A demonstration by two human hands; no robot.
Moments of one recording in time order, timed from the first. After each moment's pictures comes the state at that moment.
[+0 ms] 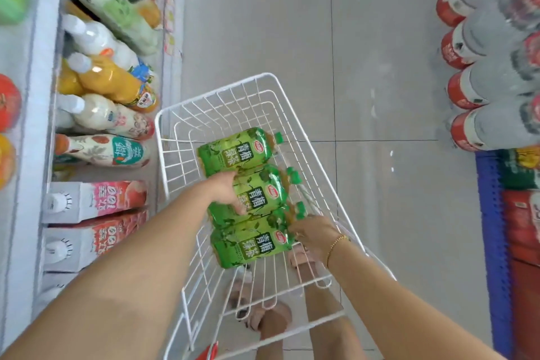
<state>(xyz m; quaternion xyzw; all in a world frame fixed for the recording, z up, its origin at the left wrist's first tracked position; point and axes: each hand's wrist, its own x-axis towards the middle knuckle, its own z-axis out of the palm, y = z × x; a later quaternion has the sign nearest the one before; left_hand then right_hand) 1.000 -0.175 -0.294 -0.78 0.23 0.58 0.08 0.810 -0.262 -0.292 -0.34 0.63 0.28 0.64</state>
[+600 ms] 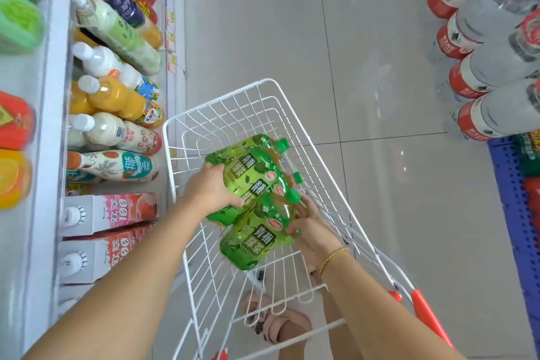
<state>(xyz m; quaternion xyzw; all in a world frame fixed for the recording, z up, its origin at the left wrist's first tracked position) 1.000 -0.151 -0.263 -0.89 0.27 0.38 0.05 0.803 -0.230 -0.291 -0.20 0.52 0.00 0.83</state>
